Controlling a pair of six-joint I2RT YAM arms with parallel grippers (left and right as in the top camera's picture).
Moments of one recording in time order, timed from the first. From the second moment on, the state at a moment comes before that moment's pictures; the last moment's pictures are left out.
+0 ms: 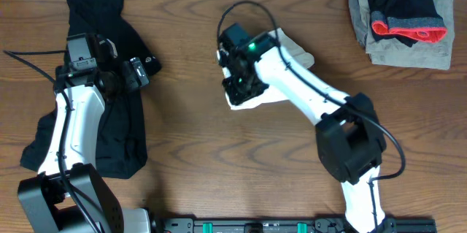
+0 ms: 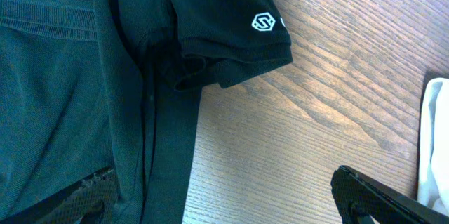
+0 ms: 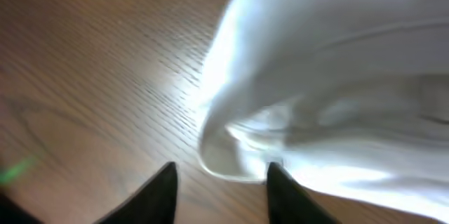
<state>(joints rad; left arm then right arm) 0.23 1.57 1.11 -0.64 0.17 -0.22 0.62 2.15 1.80 -1.11 -0.22 0.16</state>
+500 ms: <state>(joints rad) 0.23 1.61 1.11 -0.64 0.17 -0.22 0.52 2.08 1.67 -1.00 -0.13 0.14</state>
